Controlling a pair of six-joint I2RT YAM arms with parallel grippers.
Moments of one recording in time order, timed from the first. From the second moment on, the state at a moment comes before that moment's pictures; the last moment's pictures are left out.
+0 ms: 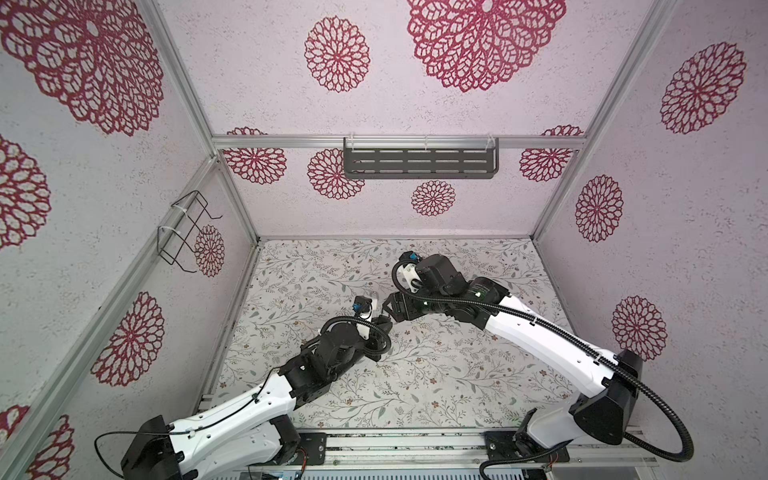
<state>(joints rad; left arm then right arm) -0.89 0.97 0.61 0.02 -0.22 -0.35 0.87 1.50 1.50 -0.75 -0.06 0.41</state>
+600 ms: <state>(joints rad) -0.89 0.98 0.61 0.02 -0.23 -0.33 0.86 1.64 1.66 -0.89 0.08 0.32</state>
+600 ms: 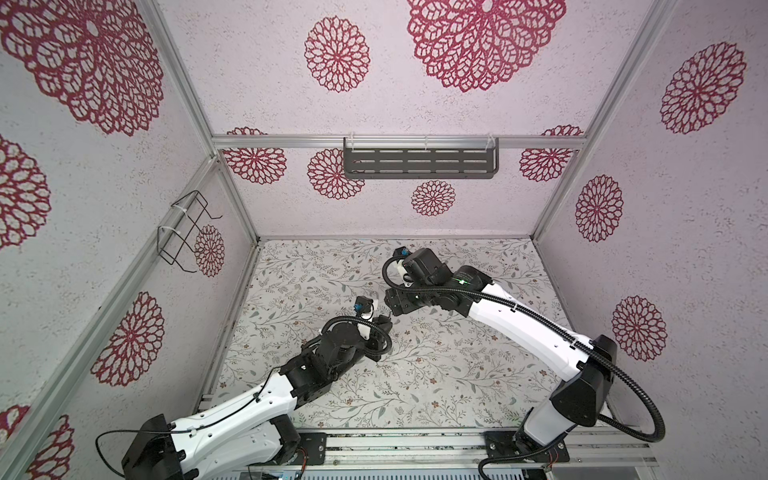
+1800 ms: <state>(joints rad) -0.90 1.06 0.62 -0.02 -0.25 -0.44 0.68 1.38 1.30 -0.78 -0.10 0.30</state>
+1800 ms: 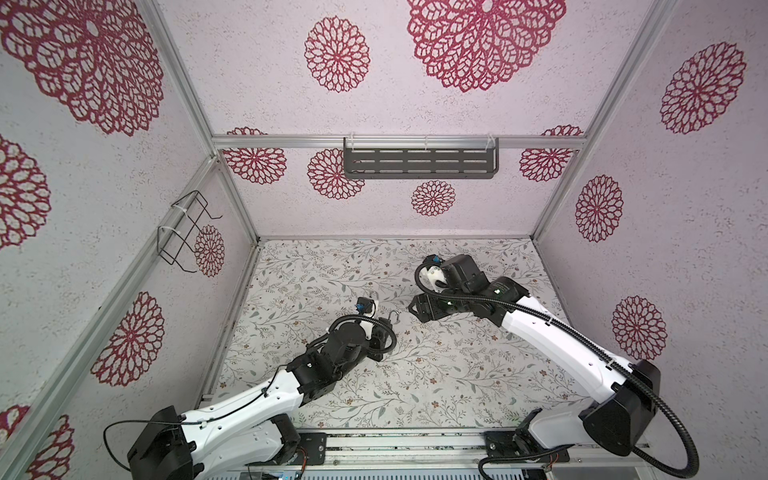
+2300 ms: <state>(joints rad) -1.00 1.57 0.86 -0.30 -0.25 -0.82 0.45 1.17 0.90 -0.60 -0.09 0.39</state>
